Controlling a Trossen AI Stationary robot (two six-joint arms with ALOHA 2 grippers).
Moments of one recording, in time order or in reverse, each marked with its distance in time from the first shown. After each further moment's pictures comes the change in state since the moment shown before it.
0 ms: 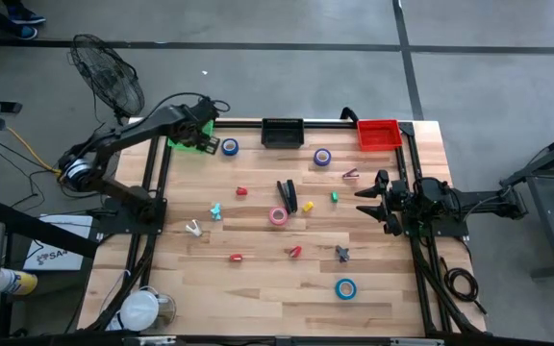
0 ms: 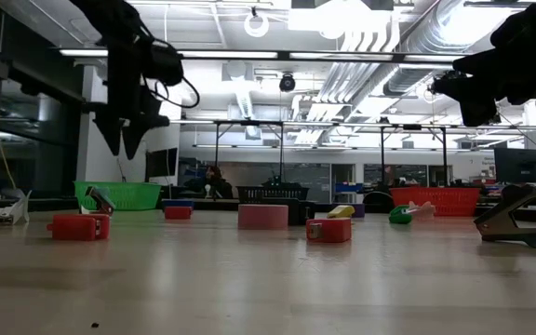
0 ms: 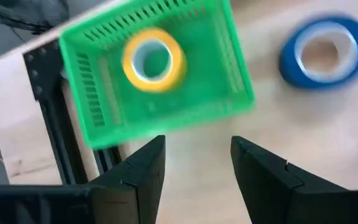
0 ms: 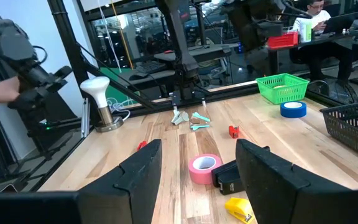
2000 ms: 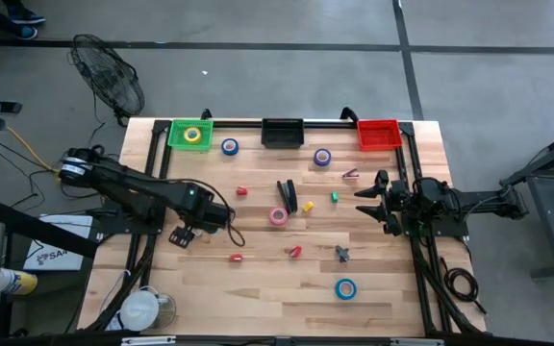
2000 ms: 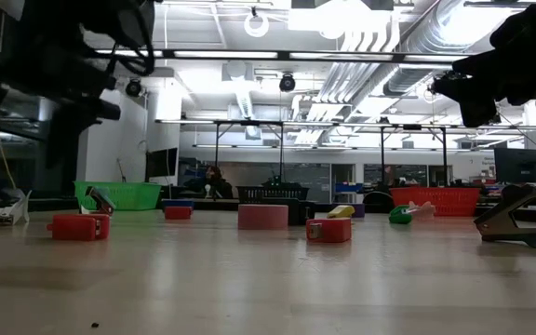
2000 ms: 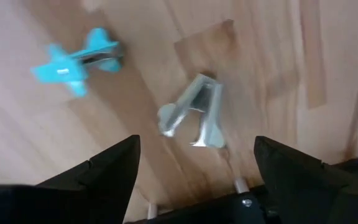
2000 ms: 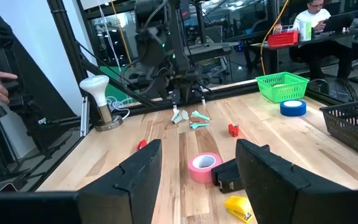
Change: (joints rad) left arm -0.970 0.019 -0.133 -0.215 0.369 0.622; right arm 0.000 0.007 0.000 0.000 0.000 0.000
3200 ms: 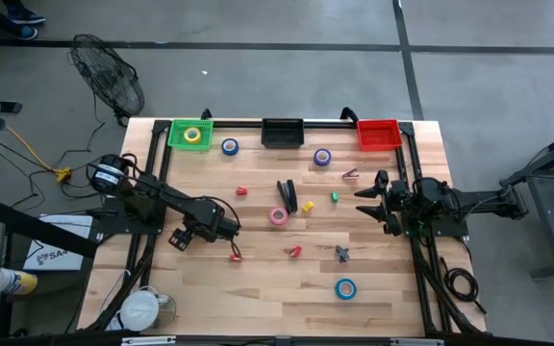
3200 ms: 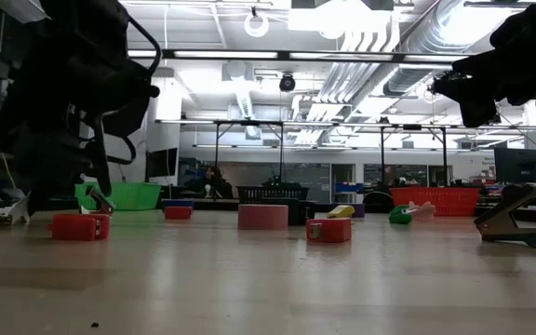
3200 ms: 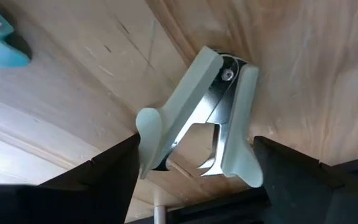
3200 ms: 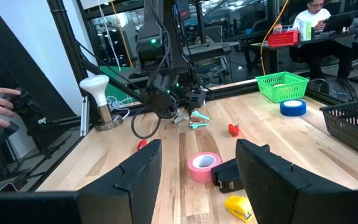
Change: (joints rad) left arm -0.019 0.281 -0.090 0.078 -0.047 0.086; right arm 0.000 0.001 0.000 0.000 0.000 0.000
